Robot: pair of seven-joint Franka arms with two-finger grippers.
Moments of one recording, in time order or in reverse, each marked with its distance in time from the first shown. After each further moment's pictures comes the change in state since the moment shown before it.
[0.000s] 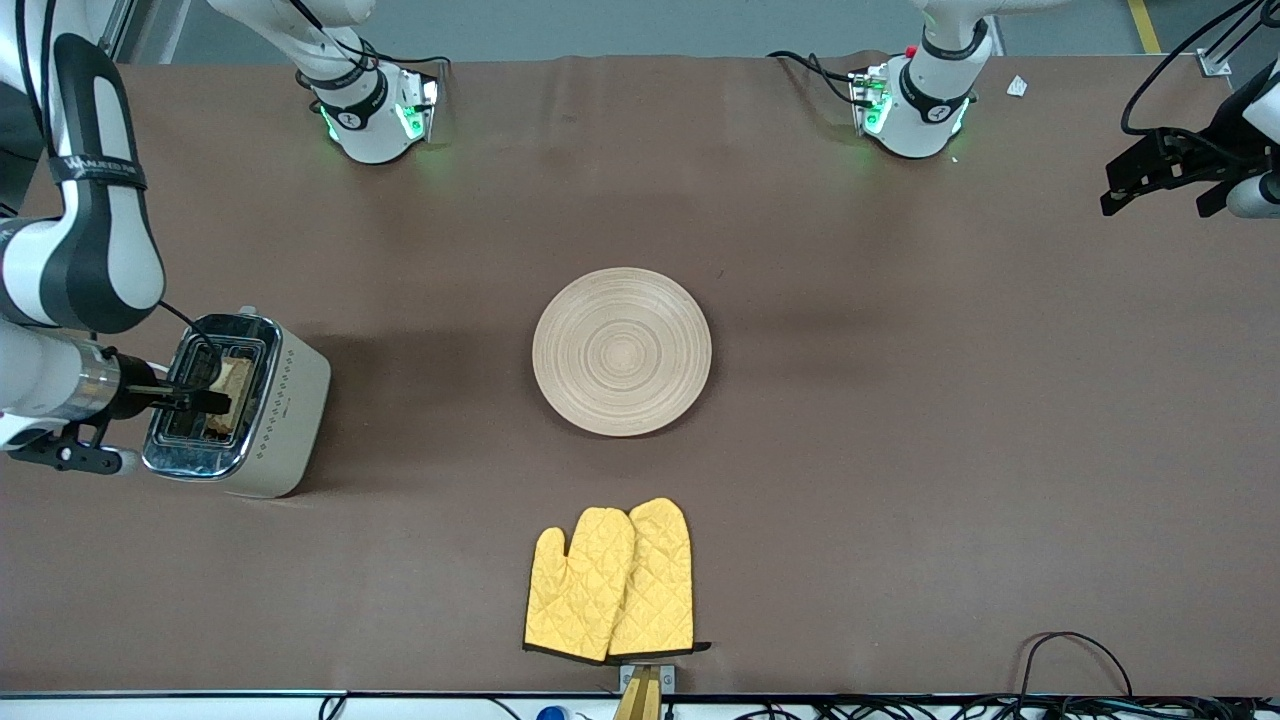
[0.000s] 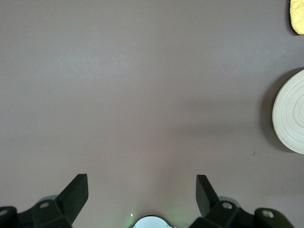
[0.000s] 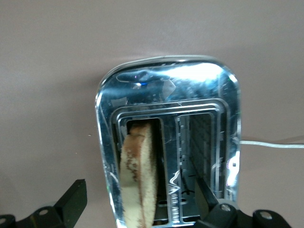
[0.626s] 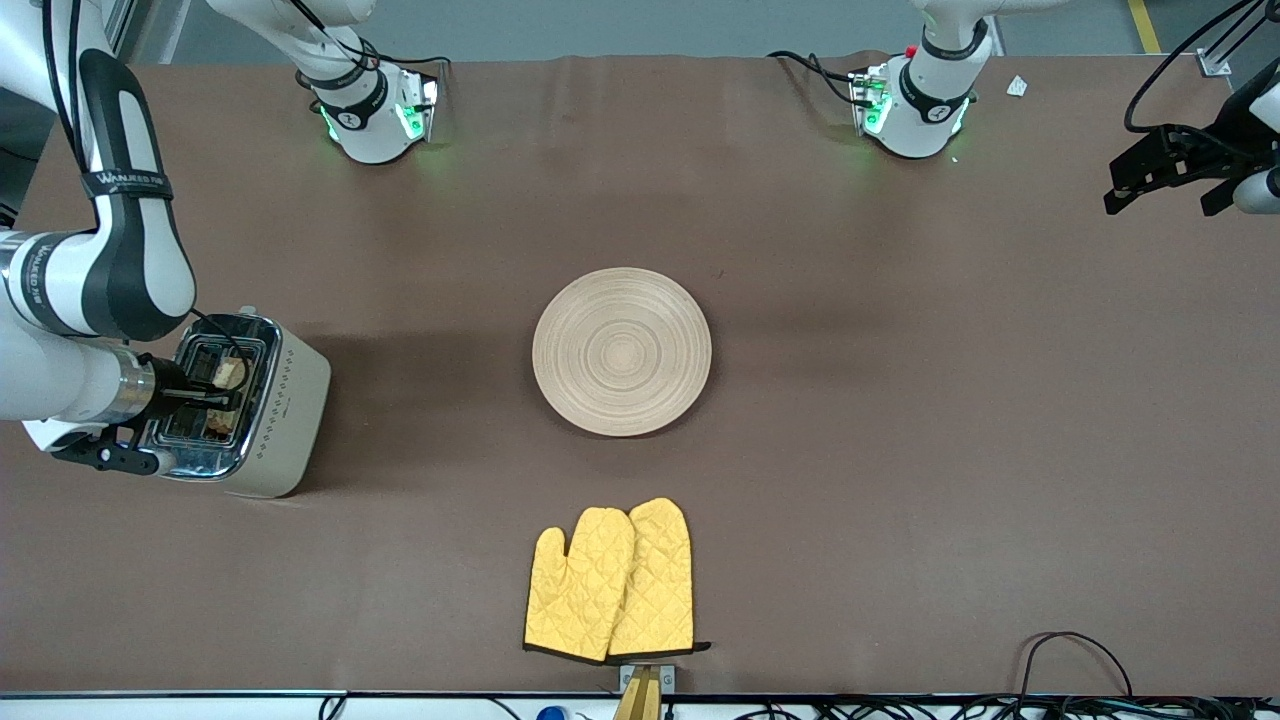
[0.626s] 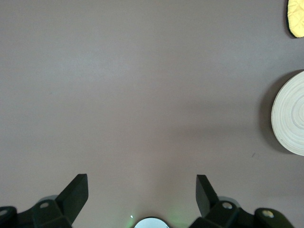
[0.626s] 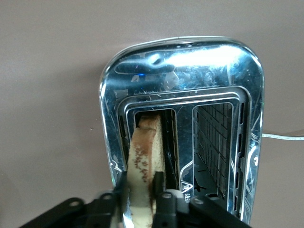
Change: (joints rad) left arm 0.000 0.000 0.000 0.012 0.000 0.000 0.000; right arm 0.013 0.006 -0.001 -0.024 -0.001 -0.004 0.017
